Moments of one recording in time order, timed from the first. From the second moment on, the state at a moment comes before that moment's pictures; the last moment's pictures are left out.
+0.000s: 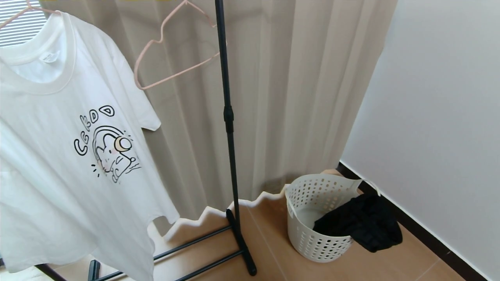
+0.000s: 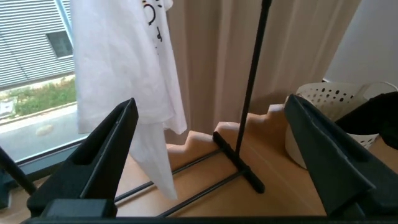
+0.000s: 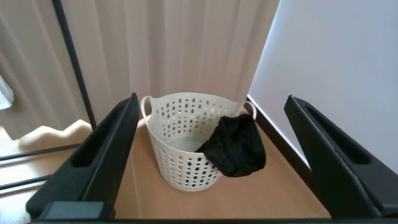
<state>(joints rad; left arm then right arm) 0.00 0.00 0.00 -0.06 -0.09 0.01 0.01 0.00 0.00 -0.05 0.06 -0.06</state>
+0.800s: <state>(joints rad) 0.00 0.00 0.00 -0.06 -0.09 0.01 0.01 0.00 0.00 -0.05 0.05 -0.06</state>
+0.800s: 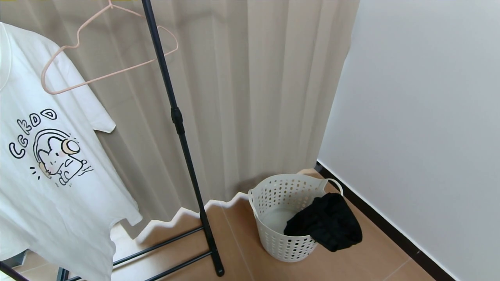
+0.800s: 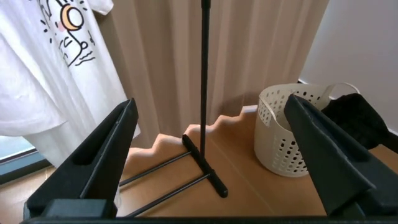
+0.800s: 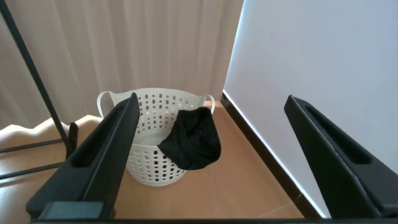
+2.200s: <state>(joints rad) 0.00 0.00 0.00 -0.06 -0.09 0.01 0.00 0.00 0.00 -0.07 0.05 -0.03</state>
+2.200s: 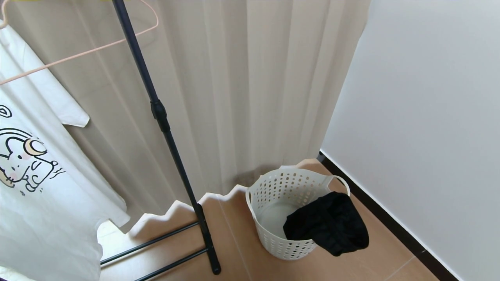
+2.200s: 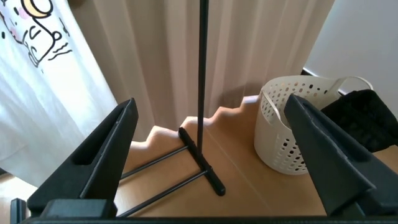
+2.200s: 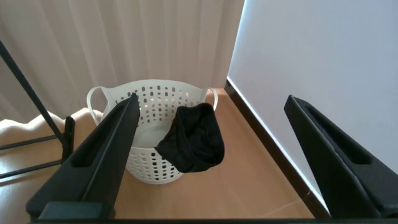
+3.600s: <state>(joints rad) 0.00 0.00 0.00 -0.06 -0.09 0.01 0.00 0.00 0.00 -0.07 0.05 -0.03</state>
